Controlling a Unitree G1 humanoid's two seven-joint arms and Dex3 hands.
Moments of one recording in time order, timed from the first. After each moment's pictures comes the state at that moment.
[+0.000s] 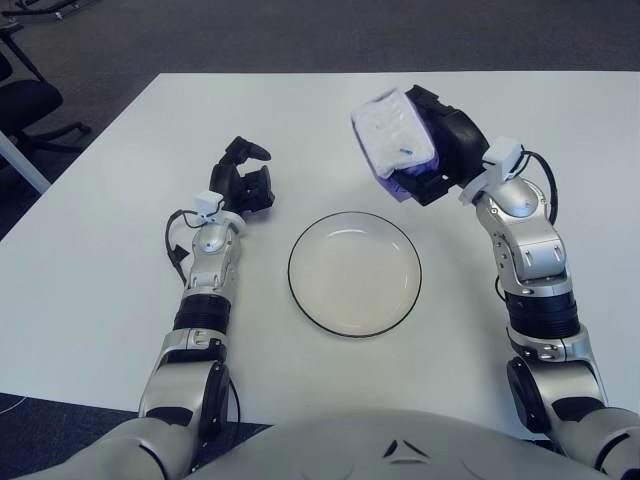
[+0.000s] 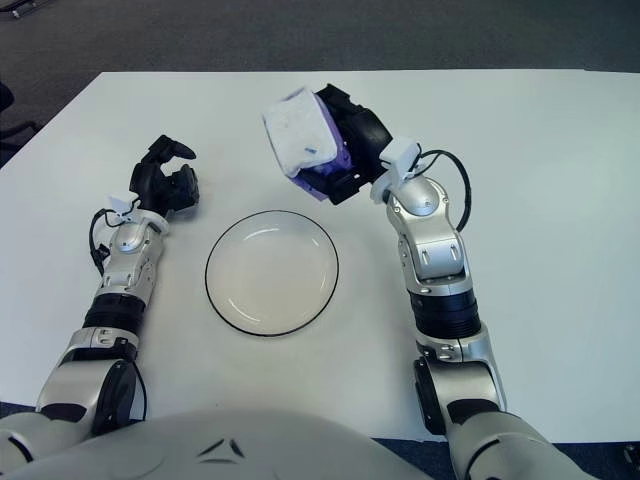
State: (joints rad) left arm -0.36 0.09 0.14 0.51 -0.13 -0.34 -0.08; right arm -0.44 -0.24 0.07 -0.26 0.08 0.32 0.35
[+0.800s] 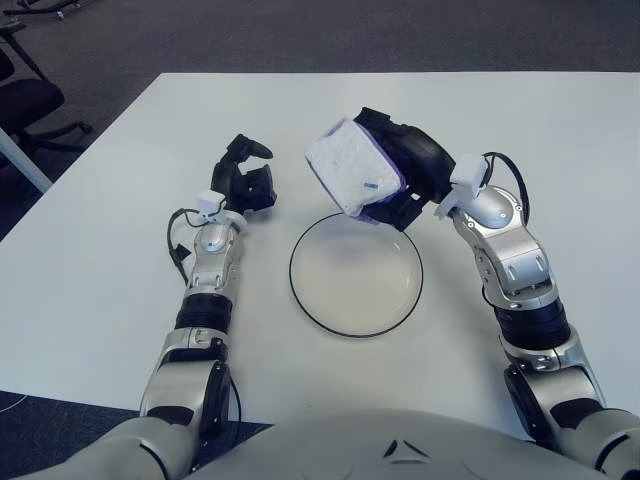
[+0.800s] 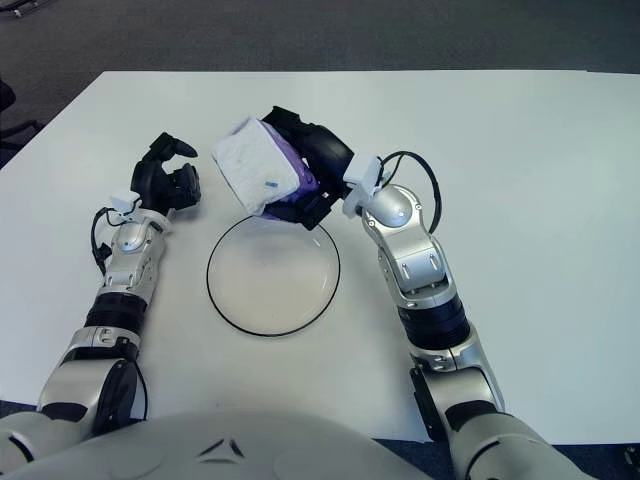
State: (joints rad) left arm -0.37 0.08 0.13 0.51 -0.13 -0.36 -0.07; right arm -0.43 -0.25 0.22 -0.35 0.06 0.31 0.42
